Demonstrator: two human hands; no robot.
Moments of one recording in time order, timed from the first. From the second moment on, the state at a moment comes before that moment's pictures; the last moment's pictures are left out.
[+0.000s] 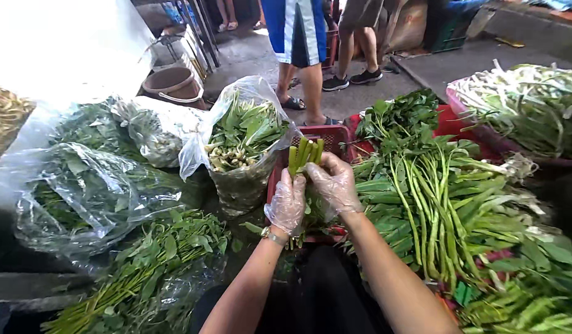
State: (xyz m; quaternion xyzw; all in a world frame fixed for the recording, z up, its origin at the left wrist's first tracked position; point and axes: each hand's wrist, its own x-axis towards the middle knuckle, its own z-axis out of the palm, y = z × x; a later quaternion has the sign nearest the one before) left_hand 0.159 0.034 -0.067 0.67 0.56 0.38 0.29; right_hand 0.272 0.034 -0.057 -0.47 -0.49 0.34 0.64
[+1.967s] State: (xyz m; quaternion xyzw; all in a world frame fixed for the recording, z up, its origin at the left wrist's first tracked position) left_hand 0.107 0.011 -0.021 0.80 0.45 0.37 0.15; right_hand 0.232 0.006 0.002 -0.47 -0.72 0.13 0.49
